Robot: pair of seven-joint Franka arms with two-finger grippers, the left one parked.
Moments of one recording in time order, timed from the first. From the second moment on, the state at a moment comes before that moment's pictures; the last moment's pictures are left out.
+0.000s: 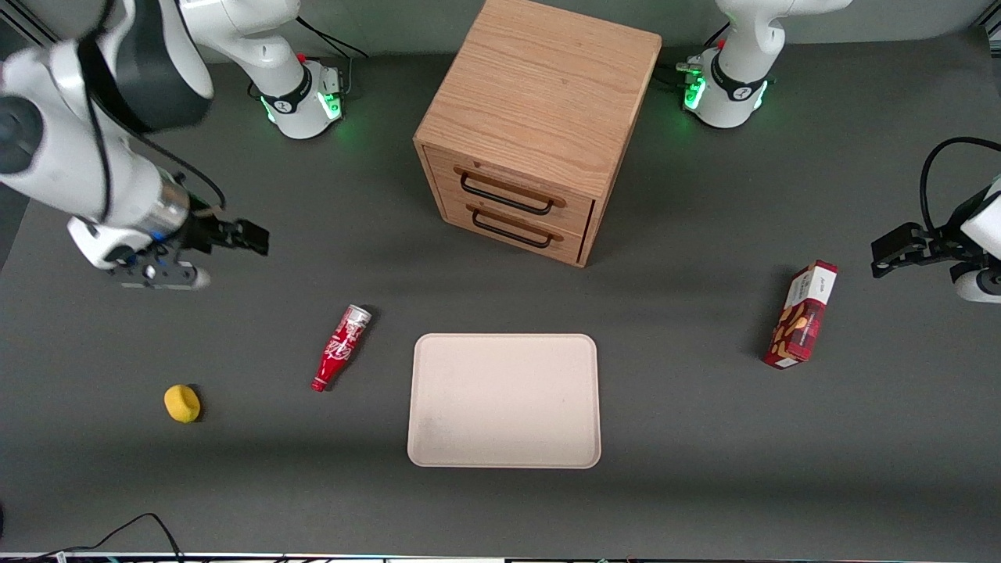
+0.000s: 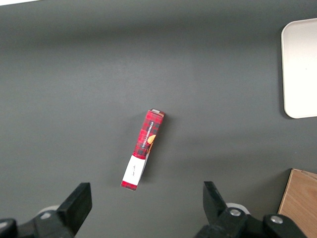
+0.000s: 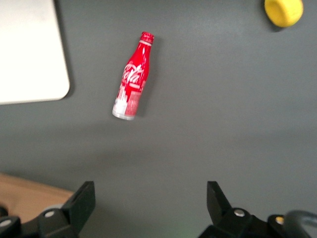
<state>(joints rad) 0.22 0.10 -0.03 -1.82 0.03 1.79 0.33</state>
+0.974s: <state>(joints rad) 0.23 0.55 0.01 -1.84 -0.01 2.39 0.63</state>
